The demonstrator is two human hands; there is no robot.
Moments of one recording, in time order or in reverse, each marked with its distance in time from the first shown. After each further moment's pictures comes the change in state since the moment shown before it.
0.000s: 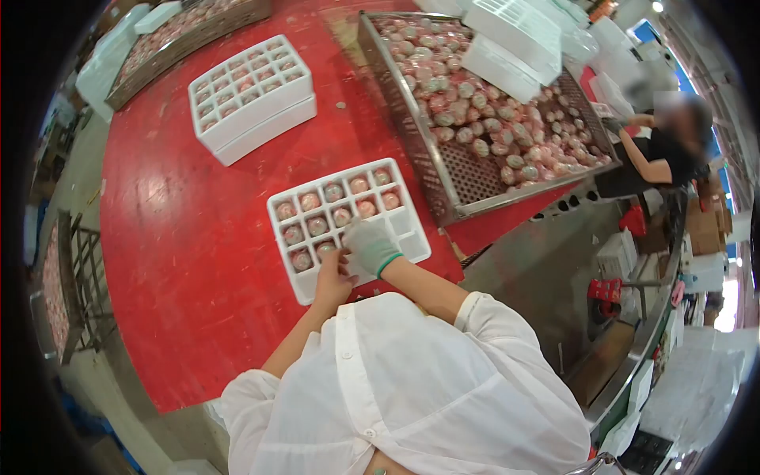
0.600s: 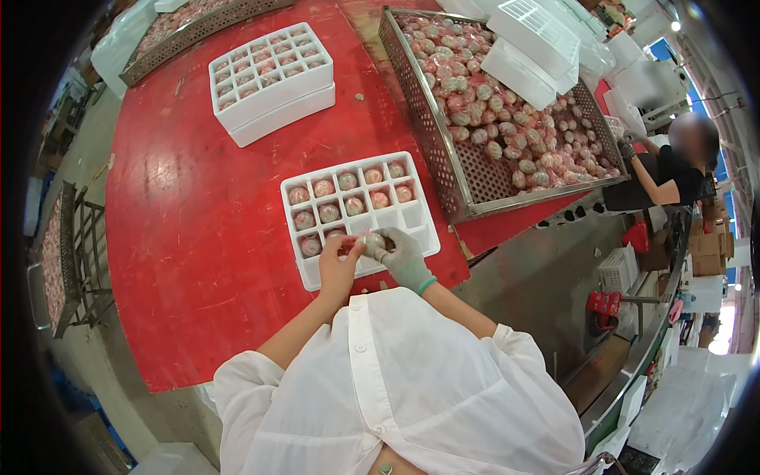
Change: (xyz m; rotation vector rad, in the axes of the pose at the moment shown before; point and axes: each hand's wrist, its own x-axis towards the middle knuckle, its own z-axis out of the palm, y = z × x) left_hand -0.002 0.034 -0.005 -0.192 0.217 -0.017; right_hand -0.072 -0.018 -0.052 1.084 0.200 0.392
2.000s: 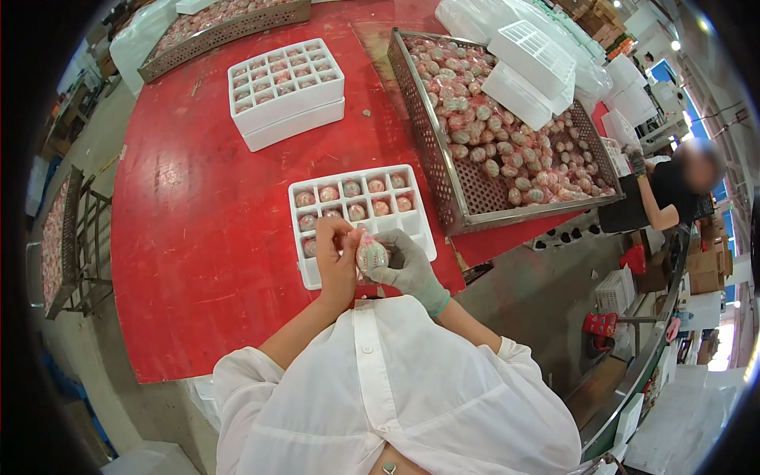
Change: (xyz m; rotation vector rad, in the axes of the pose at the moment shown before) left_hand -0.019 0.092 -0.001 -0.210 0.180 0.424; right_hand -0.039 -0.060 -0.021 0.592 -0.275 -0.149
